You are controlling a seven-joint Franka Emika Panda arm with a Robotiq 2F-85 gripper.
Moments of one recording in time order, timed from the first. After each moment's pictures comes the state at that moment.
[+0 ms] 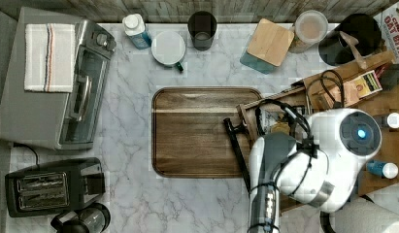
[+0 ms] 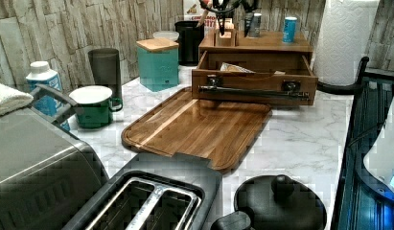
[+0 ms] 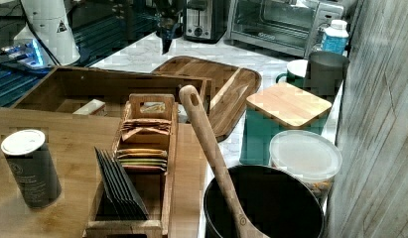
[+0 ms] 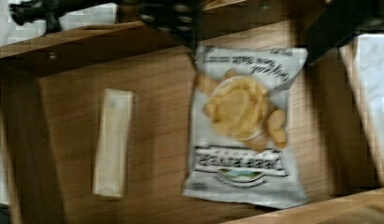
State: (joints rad) arm -0.21 -0.04 -0.20 -2.17 0.00 0.53 0.31
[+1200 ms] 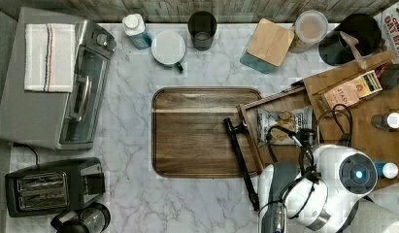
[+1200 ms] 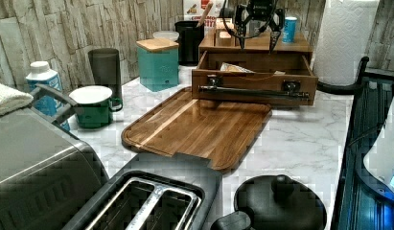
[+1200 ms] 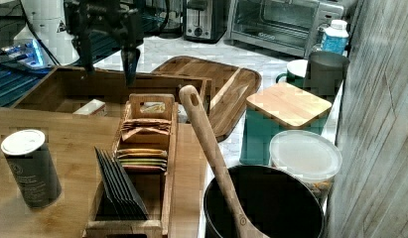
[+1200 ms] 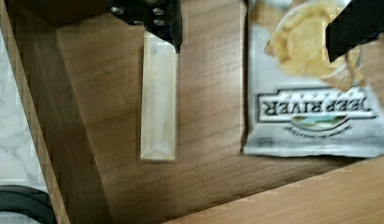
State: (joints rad) arm -0.28 -0.06 -0.25 -2.41 -0.06 0.81 0.31
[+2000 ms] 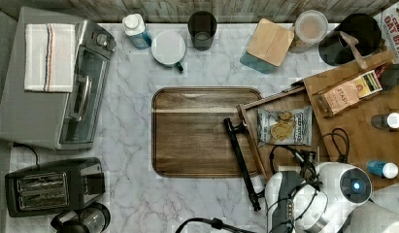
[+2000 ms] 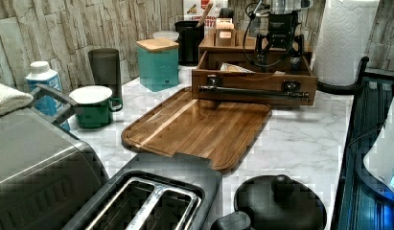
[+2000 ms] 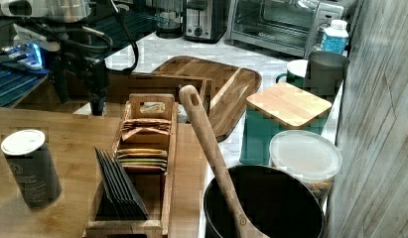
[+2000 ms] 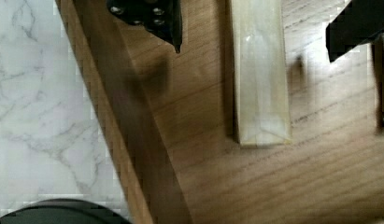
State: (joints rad) arm -0.32 0.05 -0.31 -2.50 -0.04 0.91 0.25
